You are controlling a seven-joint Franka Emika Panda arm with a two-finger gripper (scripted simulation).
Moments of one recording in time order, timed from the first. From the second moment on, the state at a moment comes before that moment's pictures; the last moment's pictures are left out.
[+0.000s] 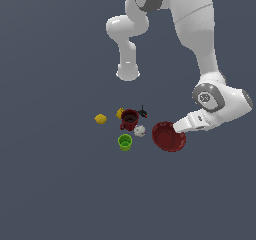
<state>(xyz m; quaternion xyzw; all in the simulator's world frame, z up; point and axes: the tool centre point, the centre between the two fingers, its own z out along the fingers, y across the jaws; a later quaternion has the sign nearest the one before) -0.021 0.263 0.048 0.96 0.14 -0.08 0.22</state>
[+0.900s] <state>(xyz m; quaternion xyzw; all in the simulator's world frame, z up) -0.026 0.211 0.110 0.96 0.14 -0.08 0.22</state>
